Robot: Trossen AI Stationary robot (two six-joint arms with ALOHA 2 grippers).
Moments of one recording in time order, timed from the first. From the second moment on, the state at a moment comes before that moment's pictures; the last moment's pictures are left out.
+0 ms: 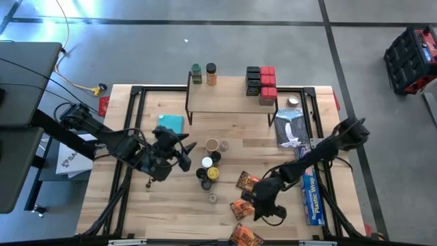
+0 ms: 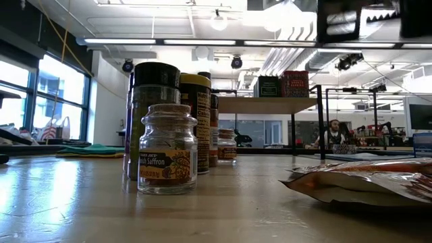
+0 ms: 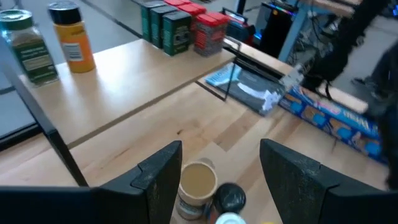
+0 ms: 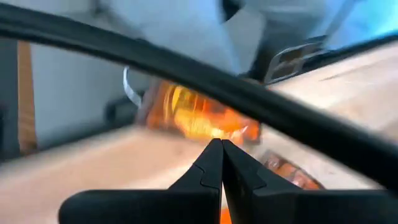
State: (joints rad) left arm -0.53 1.33 1.29 -0.80 -1.03 -0.93; right arm 0.54 1.68 0.87 0.11 -0.45 -0.43
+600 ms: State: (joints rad) left arm -0.65 1.46 1.29 -0.67 -1.04 -0.90; right arm 0.75 1.87 1.11 0.20 -0.12 0.77
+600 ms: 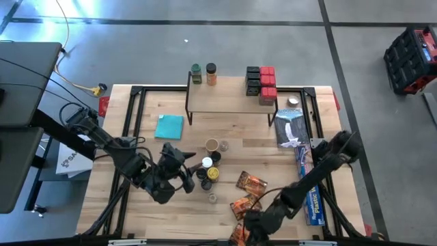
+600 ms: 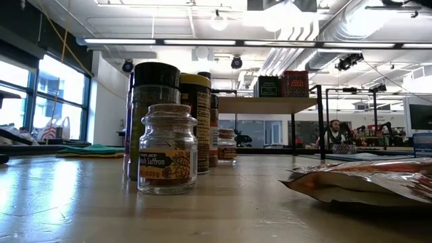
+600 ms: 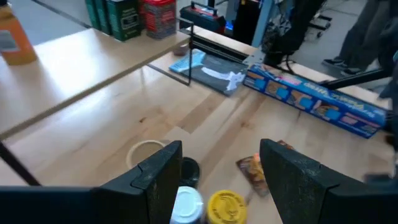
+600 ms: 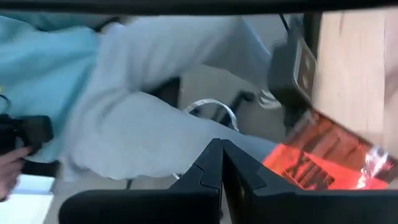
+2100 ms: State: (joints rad) left arm -0.70 1.58 1.29 -0.38 -1.08 -0.67; right arm 0.45 1.85 1.12 -0.73 0.17 0.61
